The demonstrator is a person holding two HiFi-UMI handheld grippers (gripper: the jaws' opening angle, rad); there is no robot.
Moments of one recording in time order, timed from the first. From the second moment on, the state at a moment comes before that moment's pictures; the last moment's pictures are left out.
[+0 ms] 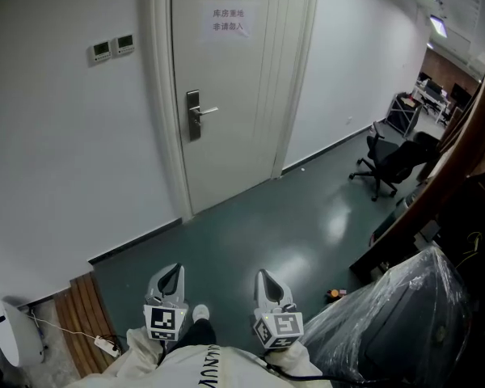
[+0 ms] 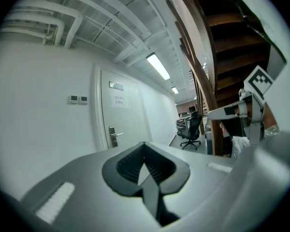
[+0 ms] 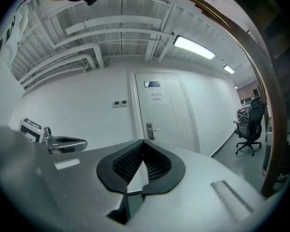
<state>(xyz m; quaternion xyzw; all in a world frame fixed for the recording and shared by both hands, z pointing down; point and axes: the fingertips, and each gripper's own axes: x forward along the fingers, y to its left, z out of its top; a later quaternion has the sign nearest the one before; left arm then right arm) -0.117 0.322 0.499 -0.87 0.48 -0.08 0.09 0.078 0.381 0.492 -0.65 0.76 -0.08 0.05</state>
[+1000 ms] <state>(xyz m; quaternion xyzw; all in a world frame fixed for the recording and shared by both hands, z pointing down) -0.129 0.132 0.516 -0.88 0.47 -0.09 0.05 0.051 0.187 0.501 -0.65 0.76 -0.09 0.02</state>
